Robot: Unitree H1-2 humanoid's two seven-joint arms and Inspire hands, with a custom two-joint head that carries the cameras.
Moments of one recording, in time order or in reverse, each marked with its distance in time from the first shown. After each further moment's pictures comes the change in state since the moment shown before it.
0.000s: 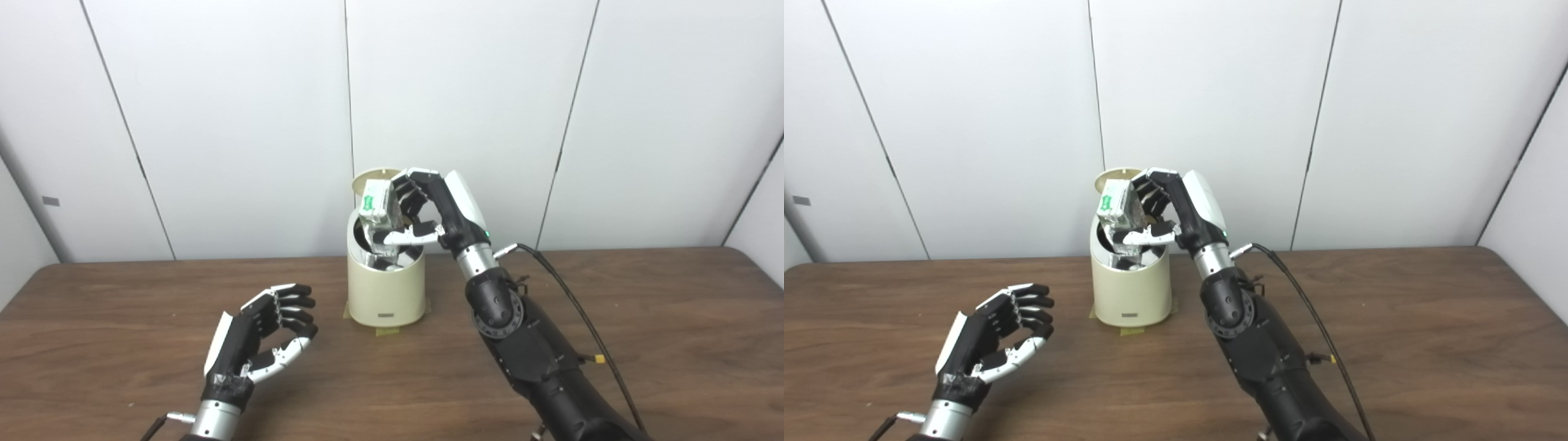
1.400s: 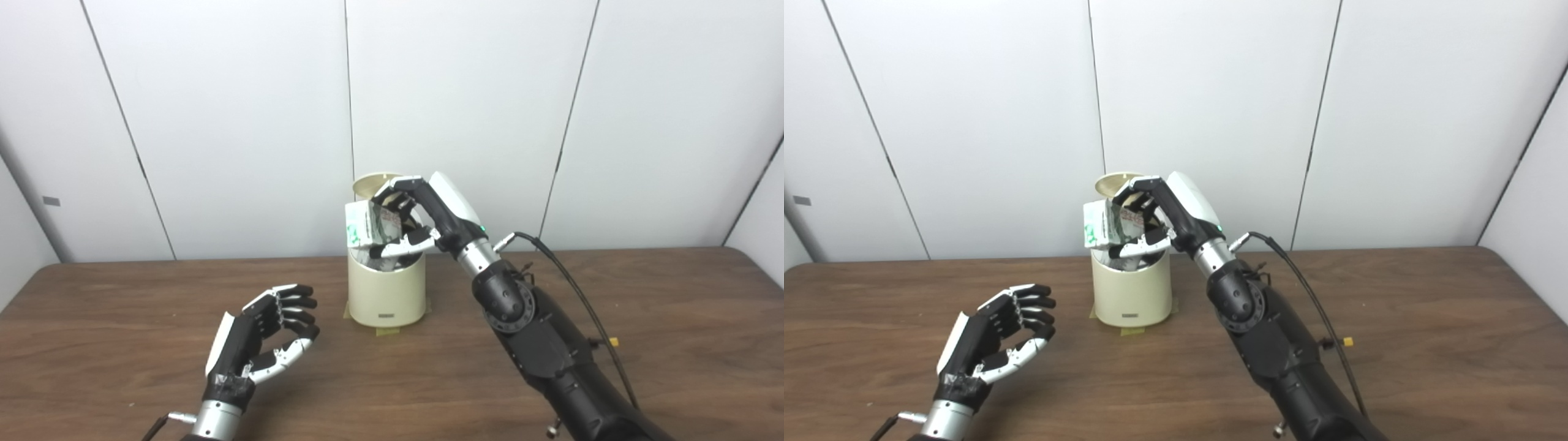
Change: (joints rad) left arm 0.000 0.003 -0.003 0.000 -0.003 0.001 -0.005; right arm 0.020 -0.022 0.041 -0.066 -0.031 0.018 0.051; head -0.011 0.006
